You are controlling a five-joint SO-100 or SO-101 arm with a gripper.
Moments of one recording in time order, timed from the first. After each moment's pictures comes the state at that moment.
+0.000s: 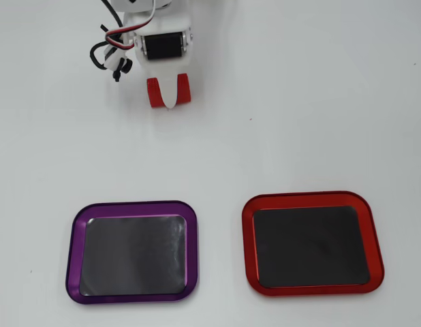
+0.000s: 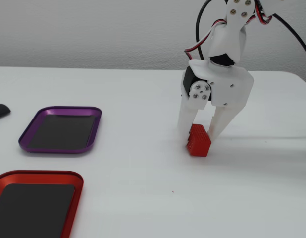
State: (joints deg) arm 16.7 101.2 124.6 50.2 -25.4
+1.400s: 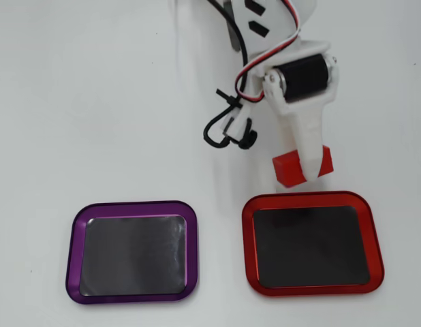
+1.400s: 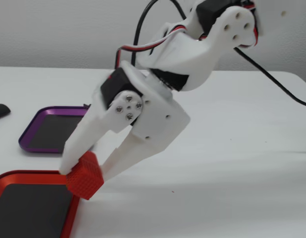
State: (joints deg) arm -9.8 83.0 101.0 18.4 -10.6
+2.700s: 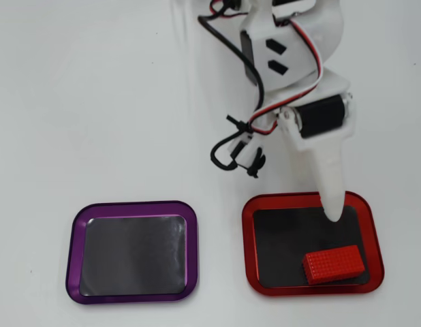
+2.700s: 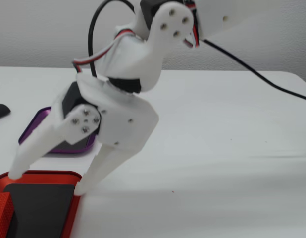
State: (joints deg) arm -9.9 71.0 73.1 46.8 -10.6
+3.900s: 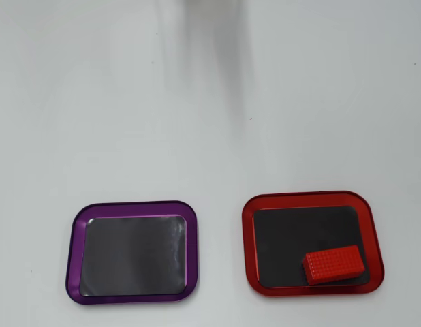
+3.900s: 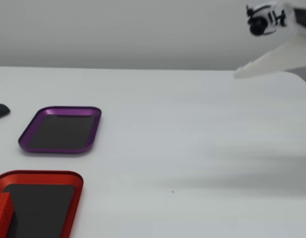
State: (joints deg) arm 0.3 181.9 150.0 65.8 -10.8
